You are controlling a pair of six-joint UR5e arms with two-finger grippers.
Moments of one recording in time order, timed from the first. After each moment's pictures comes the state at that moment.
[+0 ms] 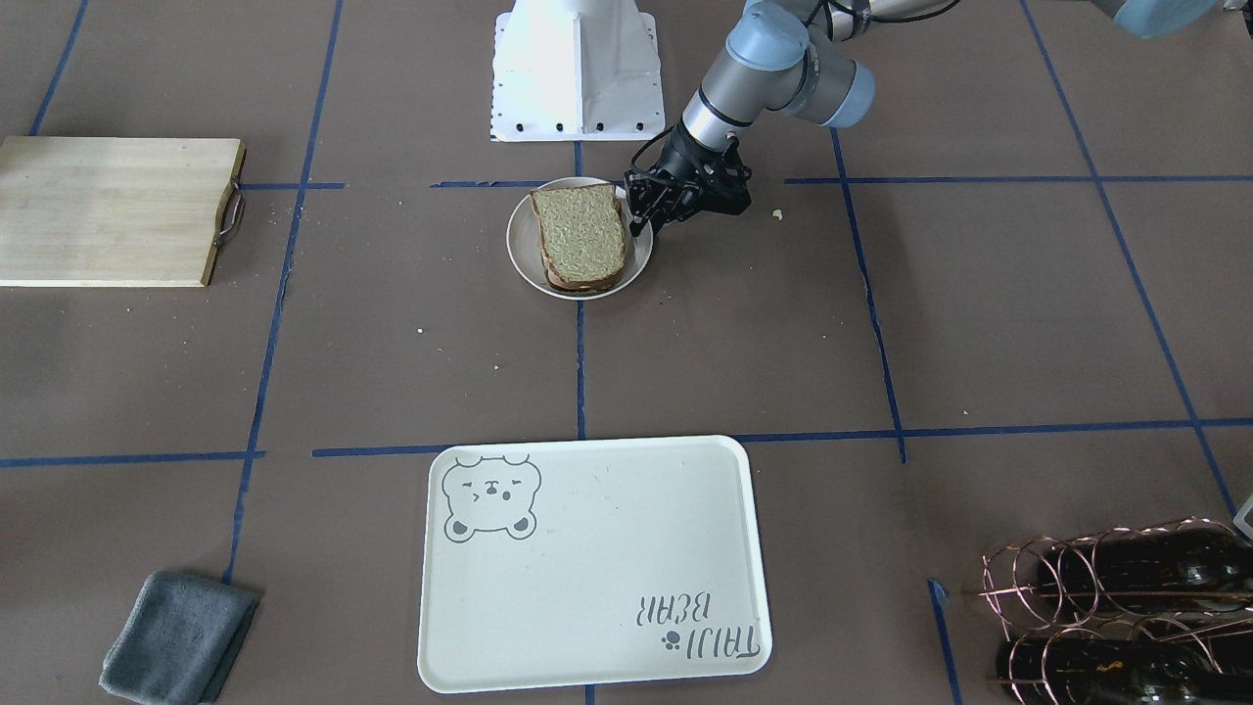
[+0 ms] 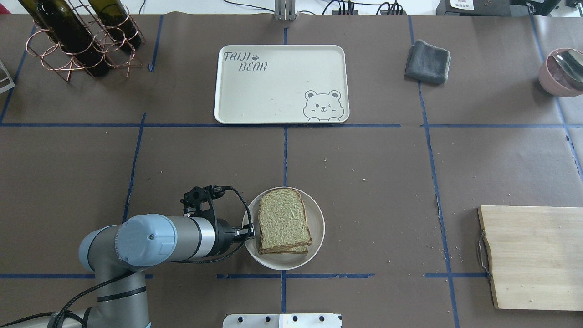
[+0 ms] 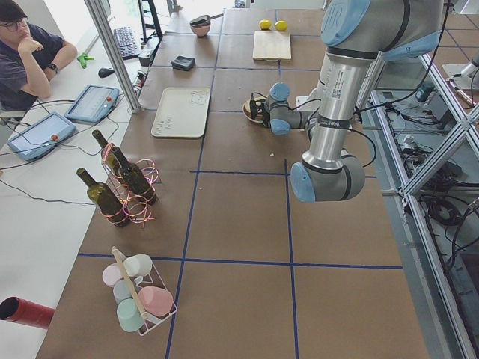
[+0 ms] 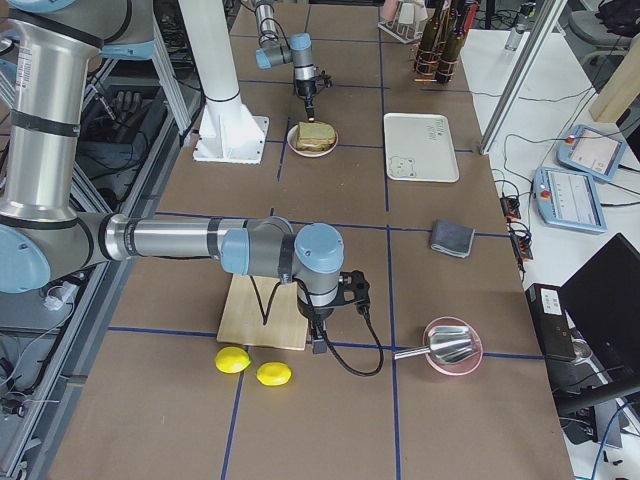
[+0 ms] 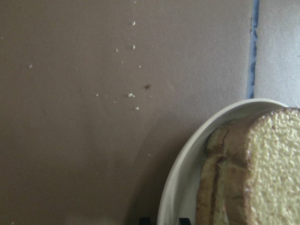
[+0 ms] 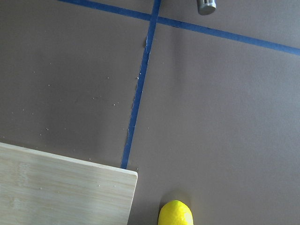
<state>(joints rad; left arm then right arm) -0.26 -1.94 -1.74 -2.26 -1.65 -1.62 1.59 -1.80 1.84 -1.67 2.27 -0.24</state>
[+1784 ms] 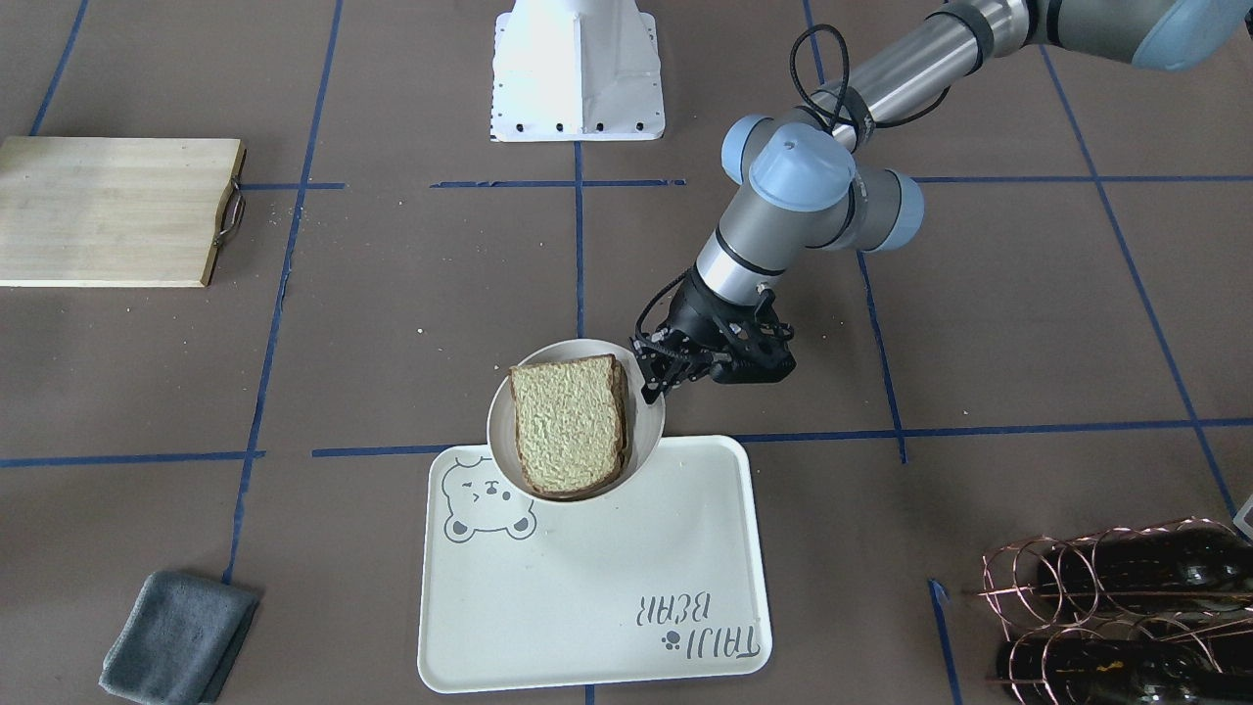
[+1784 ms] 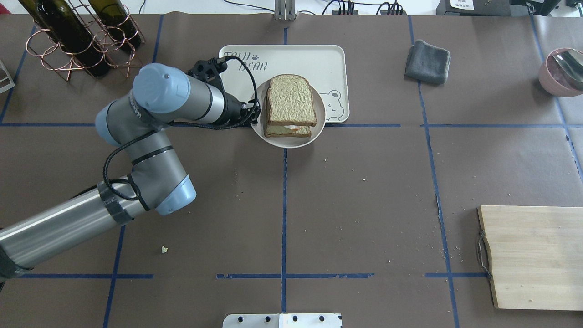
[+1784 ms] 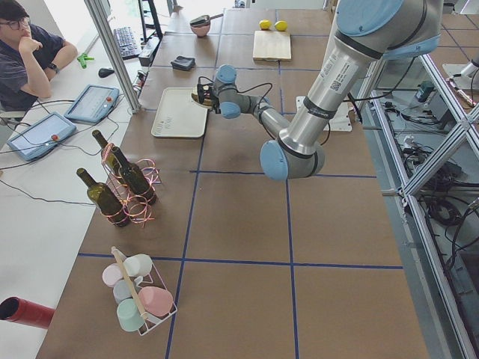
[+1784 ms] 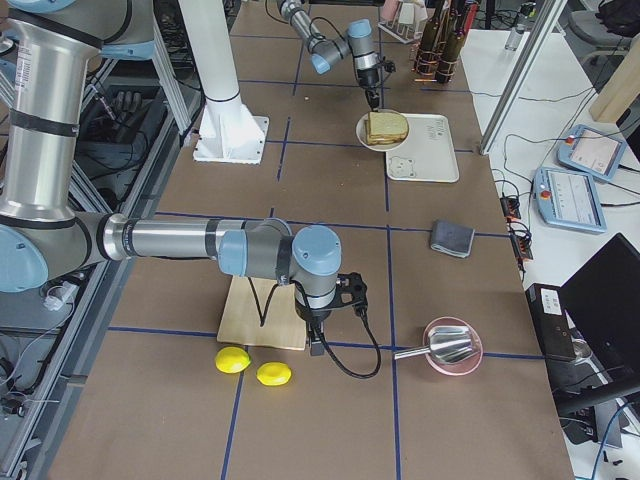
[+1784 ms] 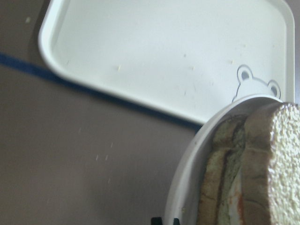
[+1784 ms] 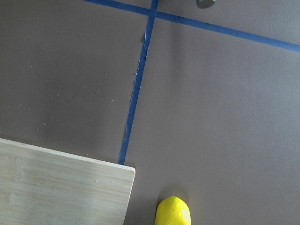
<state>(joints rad) -0.71 -2.32 -1.31 -2.26 -1.91 -1.48 1.60 -1.81 1.85 -1.67 2.27 -0.25</state>
